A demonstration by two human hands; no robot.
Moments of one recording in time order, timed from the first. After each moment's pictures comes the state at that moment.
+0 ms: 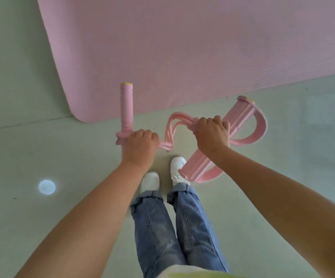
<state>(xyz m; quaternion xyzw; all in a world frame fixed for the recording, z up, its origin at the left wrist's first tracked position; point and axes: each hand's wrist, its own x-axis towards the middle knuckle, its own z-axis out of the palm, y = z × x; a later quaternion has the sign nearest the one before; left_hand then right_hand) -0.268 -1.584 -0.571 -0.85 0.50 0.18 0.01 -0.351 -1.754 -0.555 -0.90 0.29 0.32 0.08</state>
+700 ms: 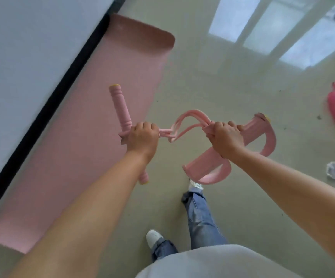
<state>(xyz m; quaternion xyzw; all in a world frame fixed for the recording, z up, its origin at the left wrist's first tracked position) -0.463 -1.891 -0.264 -0.57 0.82 0.04 0.01 -0.689 -1.886 -0.251 -0.63 0.75 0.09 0.16</state>
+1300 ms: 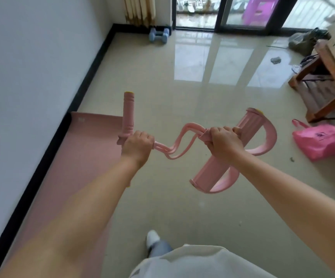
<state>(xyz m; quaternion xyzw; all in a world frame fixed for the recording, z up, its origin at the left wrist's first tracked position) -0.741 -2.256 -0.151 -0.46 0.89 -0.02 0.05 -0.974 -2.193 -0.133 -0.62 0.77 0.02 0.12</state>
